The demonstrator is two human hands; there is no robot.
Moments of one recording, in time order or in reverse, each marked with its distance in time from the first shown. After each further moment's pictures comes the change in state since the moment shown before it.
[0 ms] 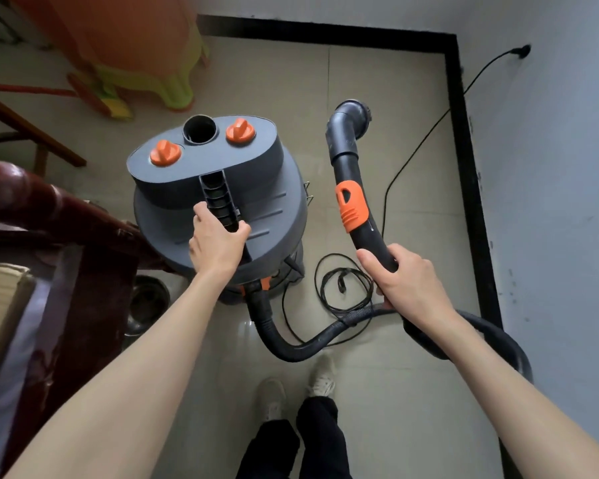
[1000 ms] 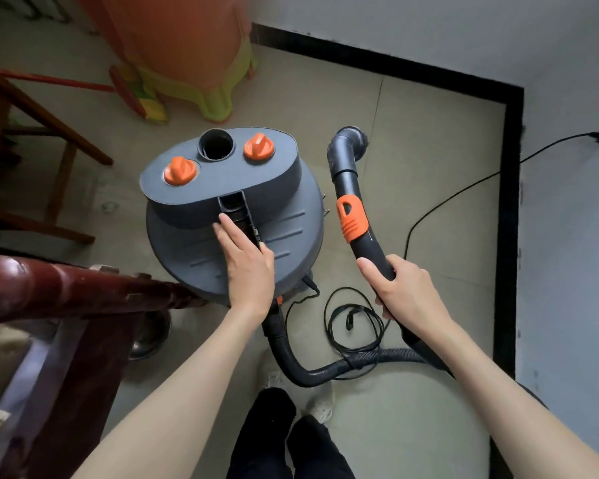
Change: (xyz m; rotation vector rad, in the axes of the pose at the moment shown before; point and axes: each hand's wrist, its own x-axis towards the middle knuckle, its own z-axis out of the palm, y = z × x) left_hand 0.104 0.062 0.023 0.111 0.066 0.055; right_hand 0.182 -0.099 -0.001 -0.118 -0.188 -0.025
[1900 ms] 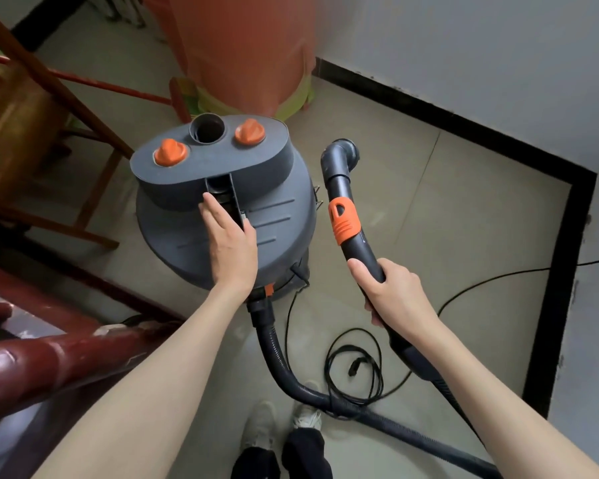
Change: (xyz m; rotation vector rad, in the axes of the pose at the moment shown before) left_hand 0.178 -0.002 -0.027 -0.102 0.180 -0.204; right_hand 0.149 -0.118 -0.006 -0.025 -0.177 -0.121
